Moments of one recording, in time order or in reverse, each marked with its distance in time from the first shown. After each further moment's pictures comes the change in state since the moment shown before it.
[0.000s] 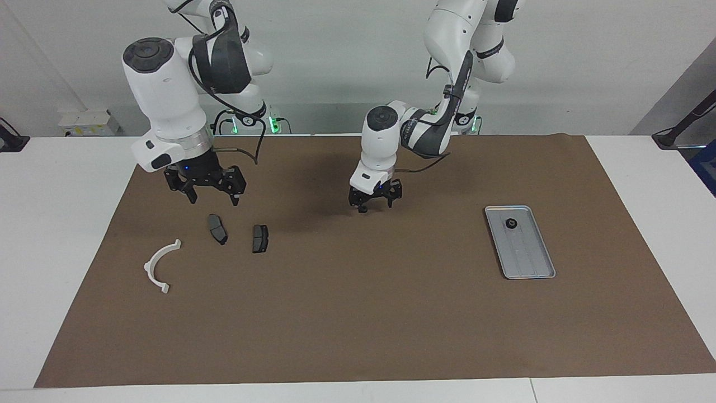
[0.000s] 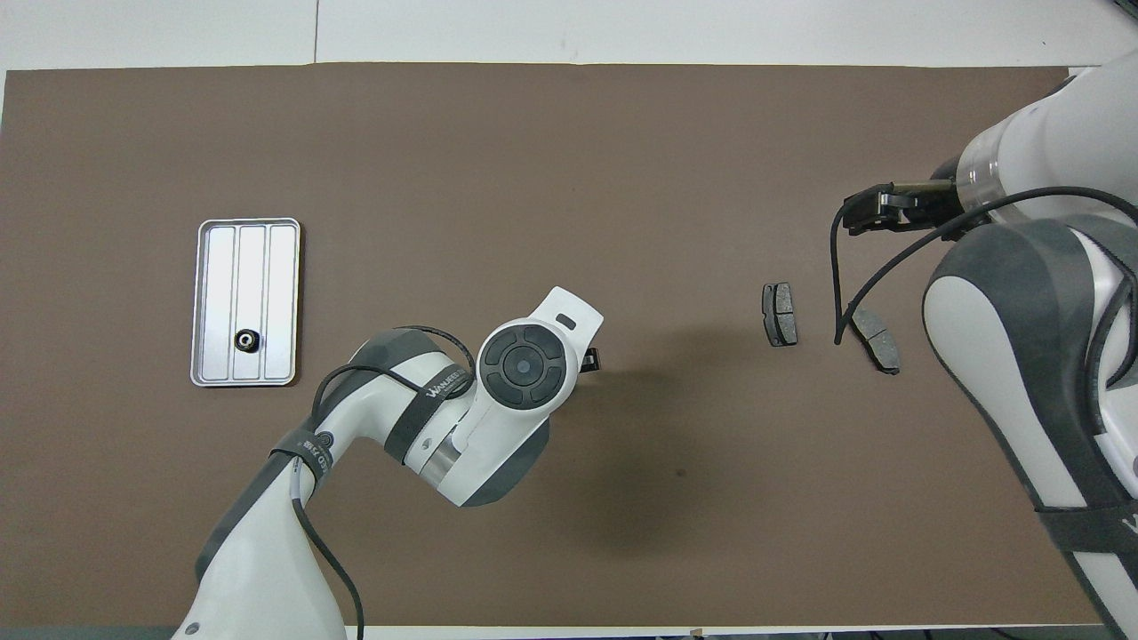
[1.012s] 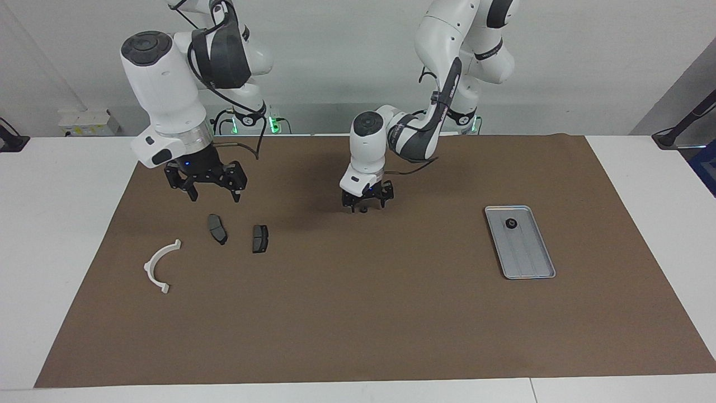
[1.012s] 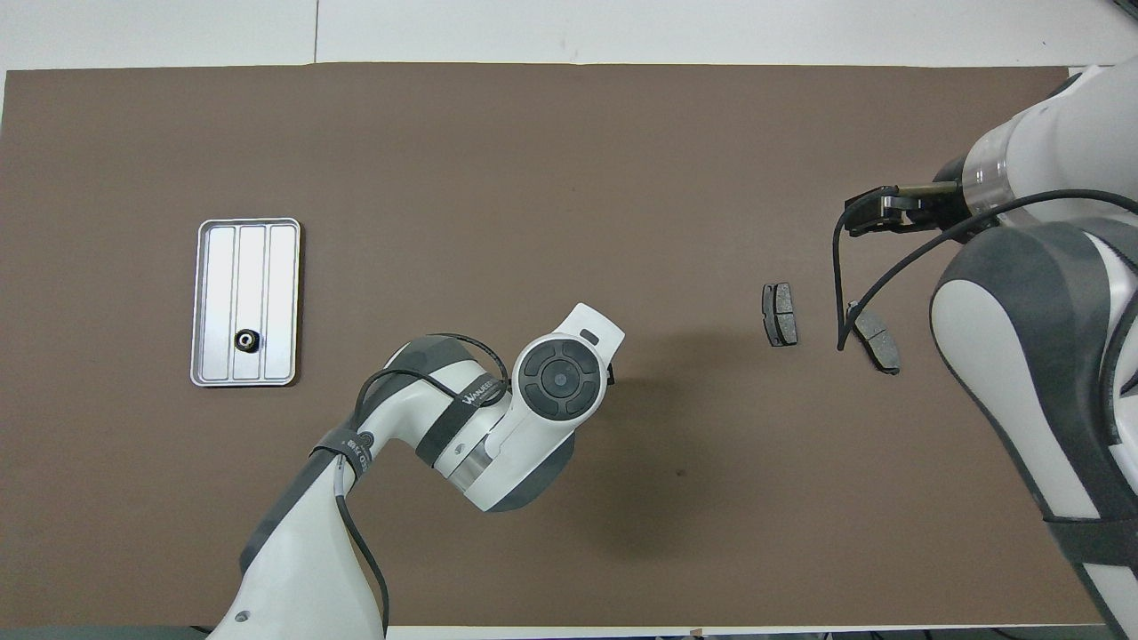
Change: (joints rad) left arm -0.040 0.037 0.000 0.006 0.023 -0.008 -0.033; right arm 0.003 -0.013 -0.007 0.000 0.016 -0.002 -0.039
